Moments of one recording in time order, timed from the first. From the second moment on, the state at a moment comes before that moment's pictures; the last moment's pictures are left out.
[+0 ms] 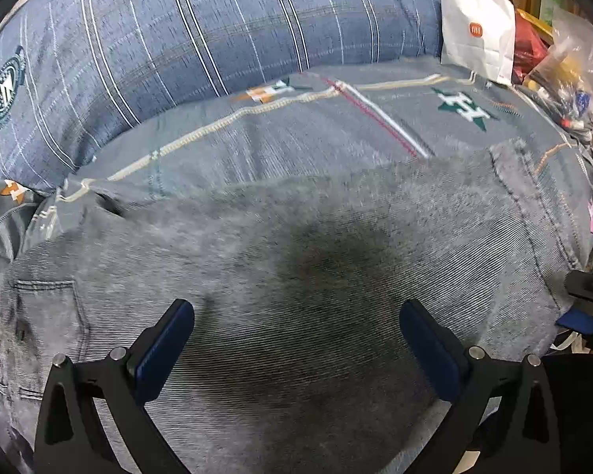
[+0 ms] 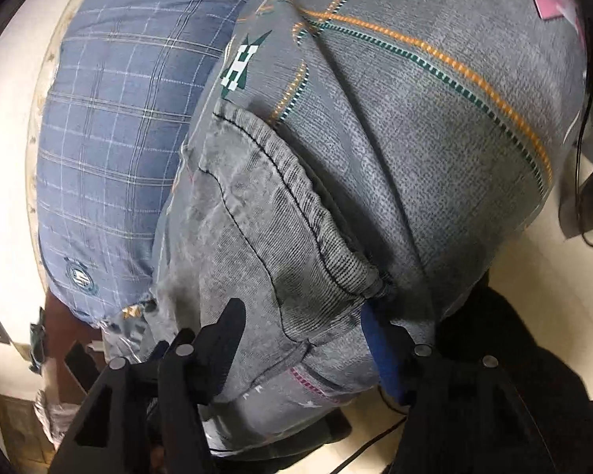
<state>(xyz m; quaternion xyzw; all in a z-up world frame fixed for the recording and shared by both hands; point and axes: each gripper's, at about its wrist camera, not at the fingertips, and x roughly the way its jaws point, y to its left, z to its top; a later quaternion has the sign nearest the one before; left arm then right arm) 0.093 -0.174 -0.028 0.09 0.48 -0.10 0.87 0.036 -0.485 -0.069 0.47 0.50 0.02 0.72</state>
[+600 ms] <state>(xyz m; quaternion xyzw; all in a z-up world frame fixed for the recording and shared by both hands) 0.101 -0.136 -0.037 0.05 0.50 -0.10 0.86 0.057 -0.345 0.104 0.14 0.42 0.05 0.90</state>
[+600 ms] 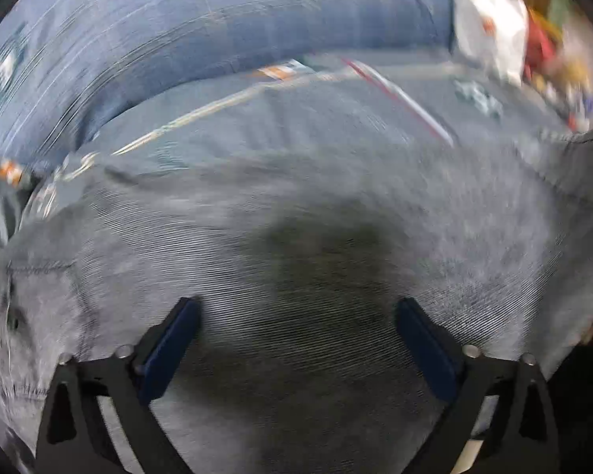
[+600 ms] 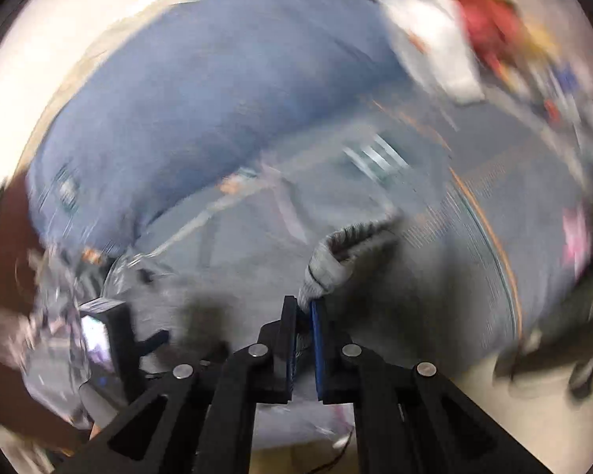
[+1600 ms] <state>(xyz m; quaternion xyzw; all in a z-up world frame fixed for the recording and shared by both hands) 0.064 -0.037 -0.020 -0.02 0.47 -0.05 0.88 0.144 -0.362 0.003 0.06 0.54 -0.10 0.83</state>
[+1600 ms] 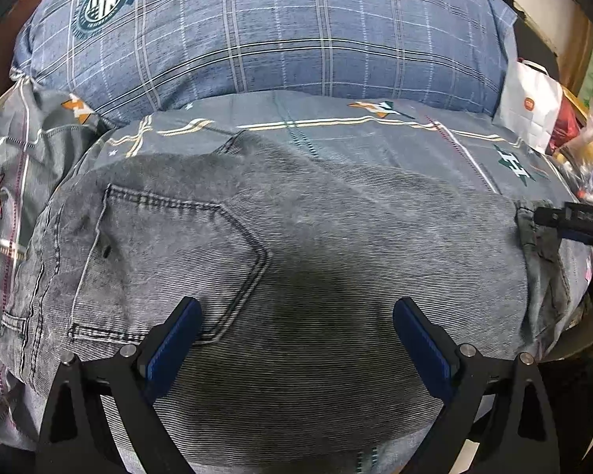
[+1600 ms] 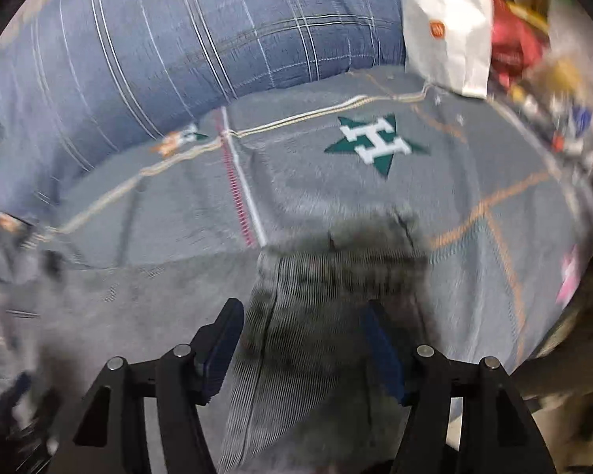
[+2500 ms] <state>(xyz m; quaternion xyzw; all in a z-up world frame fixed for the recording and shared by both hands) 0.055 -0.070 -0.011 0.04 0.46 -0.08 0.88 -0.024 -0.504 -0.048 0.51 0.43 -0.06 0.74</state>
